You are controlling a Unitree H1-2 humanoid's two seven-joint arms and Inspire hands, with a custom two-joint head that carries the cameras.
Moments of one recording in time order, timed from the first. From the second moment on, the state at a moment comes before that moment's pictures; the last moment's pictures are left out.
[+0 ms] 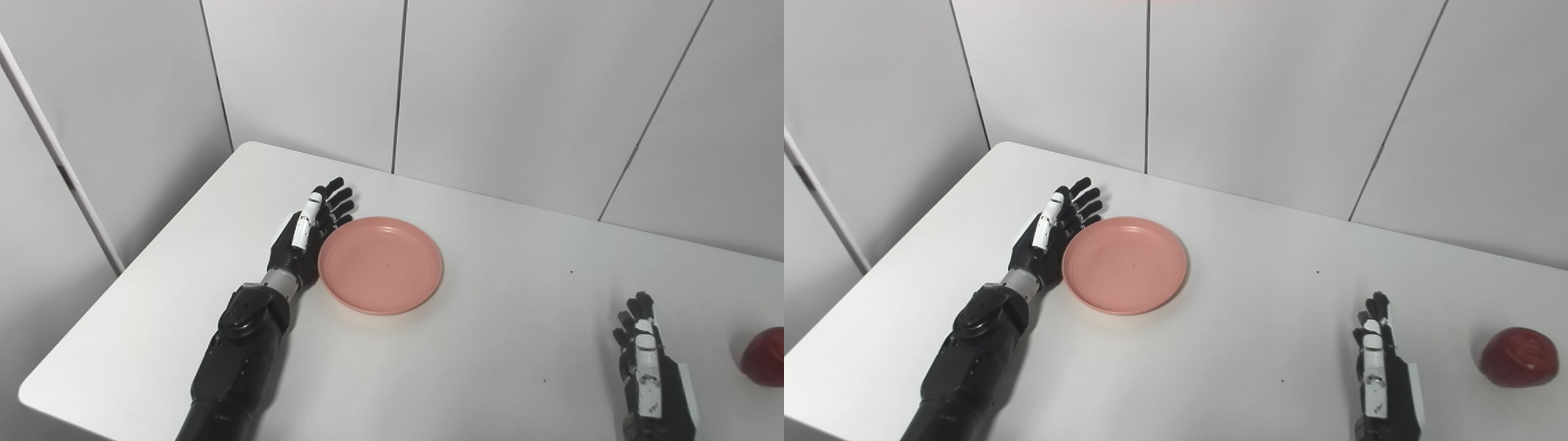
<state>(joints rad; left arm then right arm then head) -0.38 0.17 0.17 0.35 -0.36 0.07 -0.18 -0.03 -0.01 0.02 -0.15 0.05 0.07 0.02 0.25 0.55</state>
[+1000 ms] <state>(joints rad) -0.35 0.05 0.07 0.26 -0.32 0.11 -0.17 -0.03 0.00 0.02 -0.16 0.05 0.08 0.02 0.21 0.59</state>
